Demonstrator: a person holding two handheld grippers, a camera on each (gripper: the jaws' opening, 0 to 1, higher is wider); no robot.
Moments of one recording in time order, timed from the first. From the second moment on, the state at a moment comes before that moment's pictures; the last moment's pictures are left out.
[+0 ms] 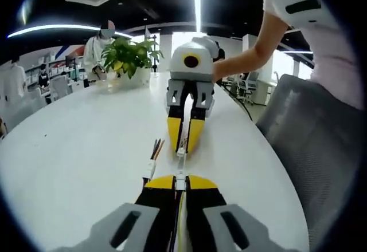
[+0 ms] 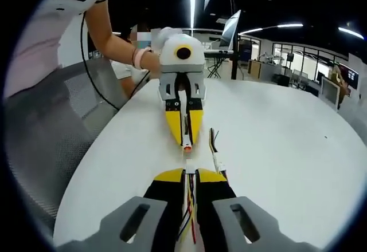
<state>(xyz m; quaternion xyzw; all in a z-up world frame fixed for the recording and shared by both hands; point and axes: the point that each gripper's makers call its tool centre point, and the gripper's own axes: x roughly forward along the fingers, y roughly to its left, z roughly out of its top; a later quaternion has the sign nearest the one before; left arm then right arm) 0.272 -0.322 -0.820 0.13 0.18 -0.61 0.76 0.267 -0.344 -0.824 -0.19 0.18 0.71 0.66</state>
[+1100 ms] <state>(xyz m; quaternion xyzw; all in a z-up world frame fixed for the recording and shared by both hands) 0.276 -0.324 -0.818 0.17 0.18 -0.61 0.75 0.268 -0.328 -0.828 -0.21 0.19 0.72 0.63</state>
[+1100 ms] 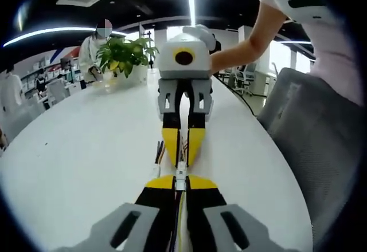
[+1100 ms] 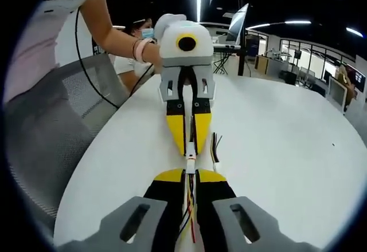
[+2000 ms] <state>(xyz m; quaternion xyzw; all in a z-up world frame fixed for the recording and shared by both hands) 0.278 -0.325 -0.824 0.21 0.19 -0.62 0.73 0.268 -0.324 -0.839 -0.23 0.22 0.72 0.61</state>
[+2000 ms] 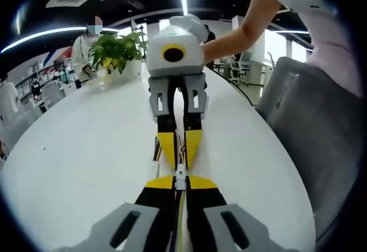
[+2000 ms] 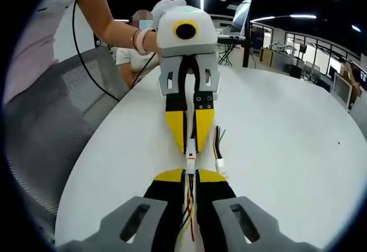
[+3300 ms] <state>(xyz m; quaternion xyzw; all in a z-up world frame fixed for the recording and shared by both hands) 0.273 -0.323 -0.833 0.25 0.20 -0.62 0.72 0.266 -0.323 -0.848 -0.24 0.27 0.70 0.61</state>
